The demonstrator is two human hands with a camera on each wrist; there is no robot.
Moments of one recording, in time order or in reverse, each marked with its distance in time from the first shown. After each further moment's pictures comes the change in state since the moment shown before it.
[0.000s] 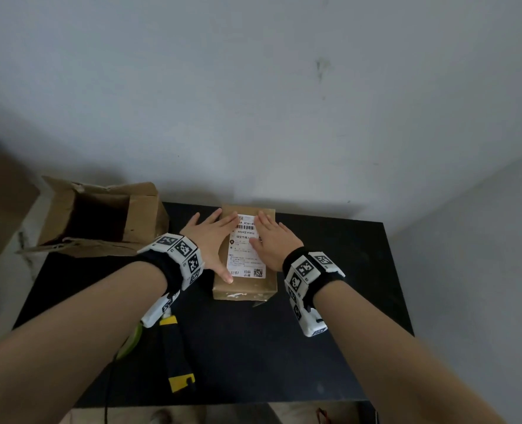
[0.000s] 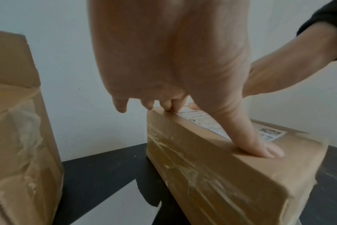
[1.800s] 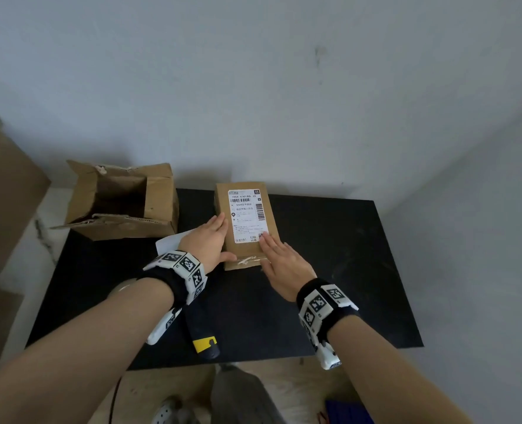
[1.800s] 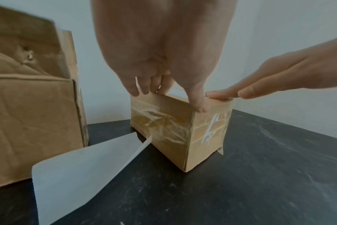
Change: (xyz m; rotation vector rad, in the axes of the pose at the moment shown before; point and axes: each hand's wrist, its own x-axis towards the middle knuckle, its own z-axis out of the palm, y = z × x) left_hand -0.056 0.005 0.047 -0.094 0.228 -0.039; right_hand -0.082 -0.027 0.076 -0.004 0.155 -0.007
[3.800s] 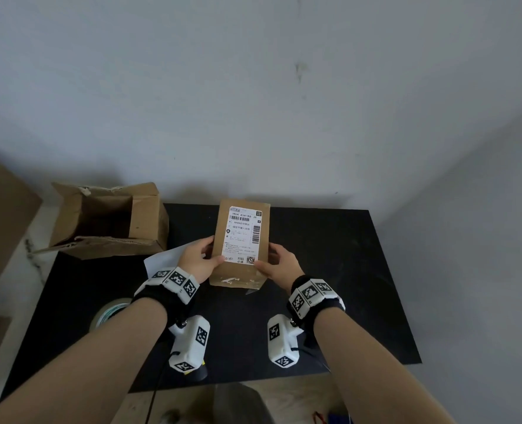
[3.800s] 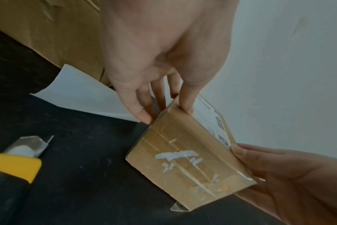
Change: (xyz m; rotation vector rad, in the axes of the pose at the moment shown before) left_hand 0.014 0.014 0.012 -0.956 0.157 -0.357; right_hand 0.031 0.025 -0.006 1.040 0.091 0.403
